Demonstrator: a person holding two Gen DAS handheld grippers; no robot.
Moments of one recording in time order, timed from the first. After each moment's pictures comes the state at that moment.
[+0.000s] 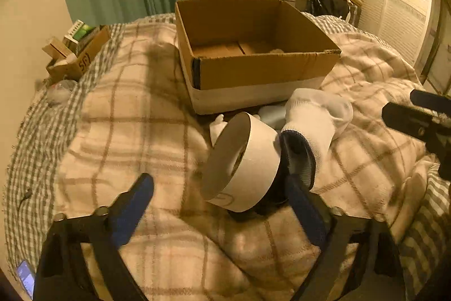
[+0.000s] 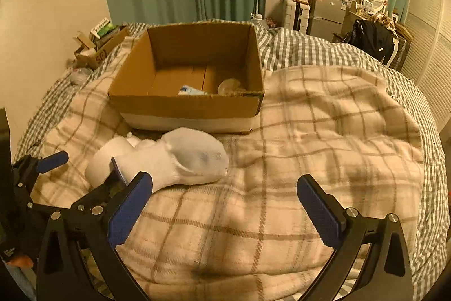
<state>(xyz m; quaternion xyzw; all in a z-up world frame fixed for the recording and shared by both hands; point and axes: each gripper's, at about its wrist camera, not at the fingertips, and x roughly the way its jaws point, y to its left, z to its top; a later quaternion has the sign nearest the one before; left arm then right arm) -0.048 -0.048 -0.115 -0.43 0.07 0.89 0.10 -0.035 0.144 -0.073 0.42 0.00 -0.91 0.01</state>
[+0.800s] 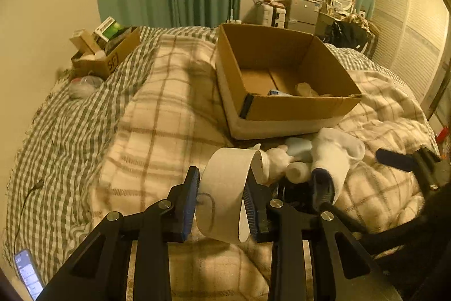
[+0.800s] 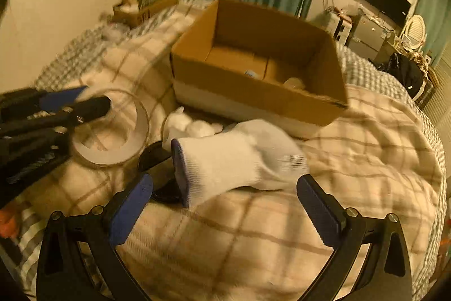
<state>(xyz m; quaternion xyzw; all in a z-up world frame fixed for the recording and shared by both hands) -0.054 -0.093 -0.084 -0.40 0.02 0.91 0.06 -0.052 0.058 -0.108 0.44 0.11 -0.89 0.08</state>
